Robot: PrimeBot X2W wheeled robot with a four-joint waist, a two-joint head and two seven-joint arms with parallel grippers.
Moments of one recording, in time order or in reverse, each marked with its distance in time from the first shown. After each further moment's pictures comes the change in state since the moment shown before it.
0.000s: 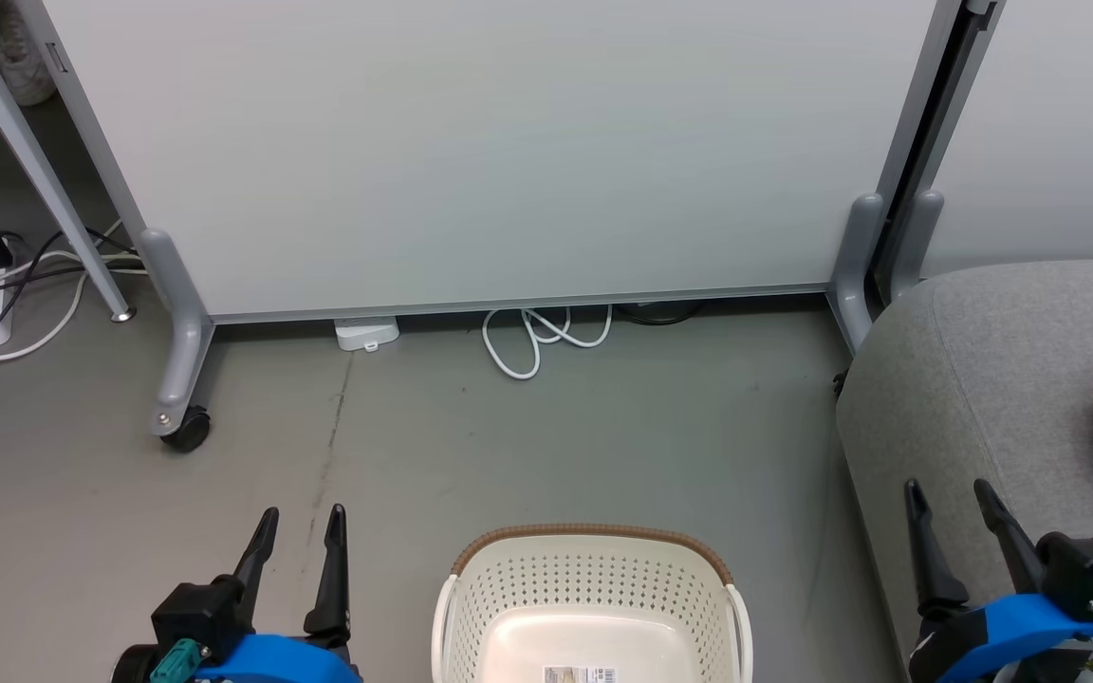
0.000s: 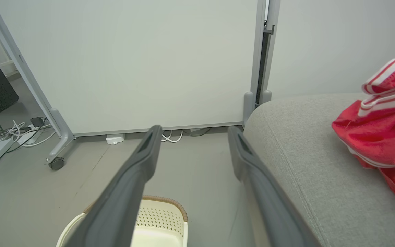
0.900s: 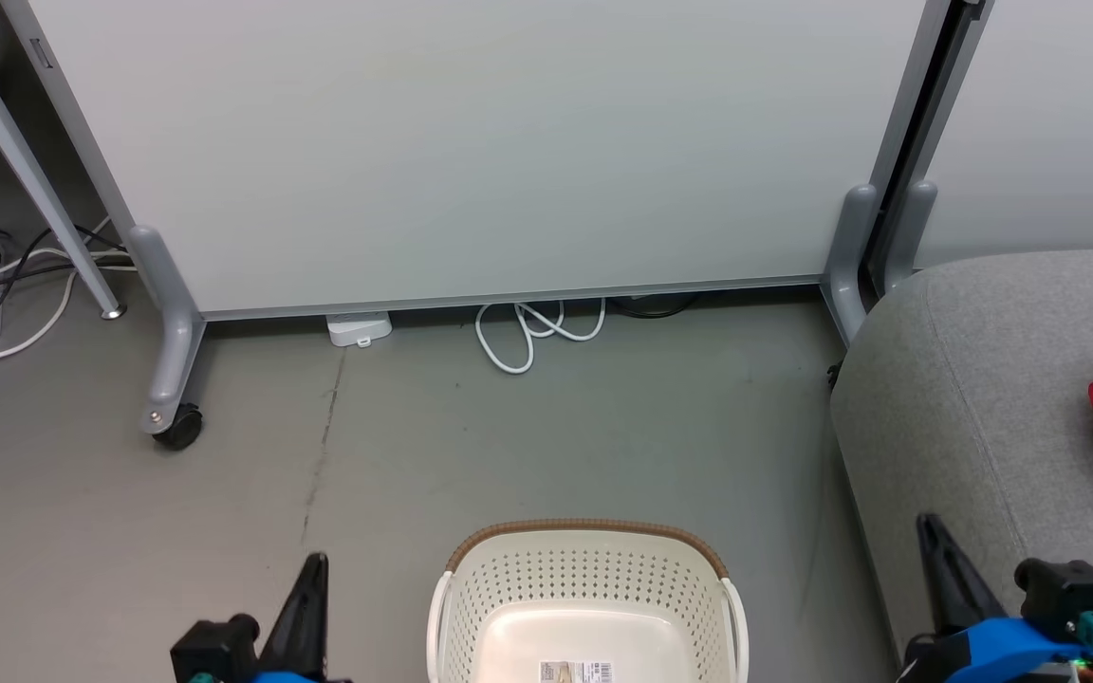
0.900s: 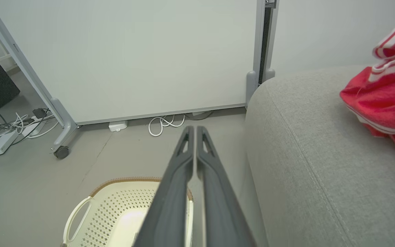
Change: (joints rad) left arm 0.040 -0.006 -0.010 0.038 0.003 0.000 0.006; right arm 0.010 0.006 0.021 0.071 0.029 0.000 -0.016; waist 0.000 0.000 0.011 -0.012
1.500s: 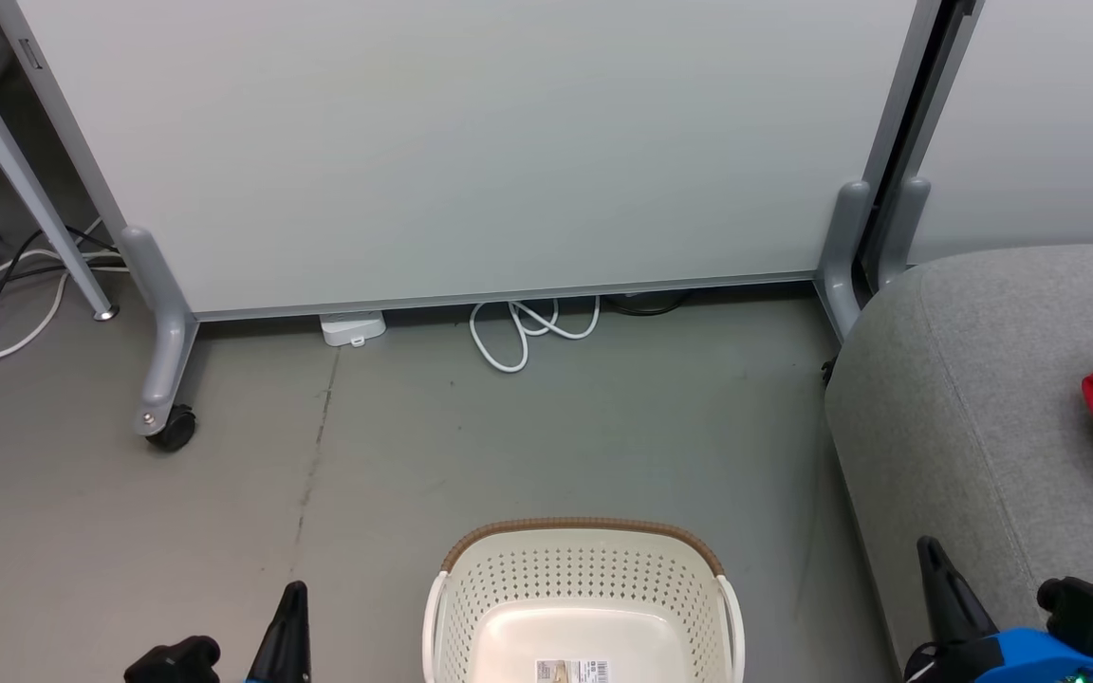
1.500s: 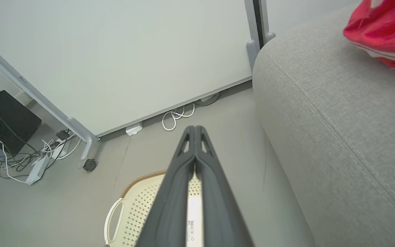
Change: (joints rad) left arm 0.037 -0.015 0.036 0.009 -0.219 0.000 0.063; right arm 0.014 0.007 0.000 0.043 0.240 0.000 0.040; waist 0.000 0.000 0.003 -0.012
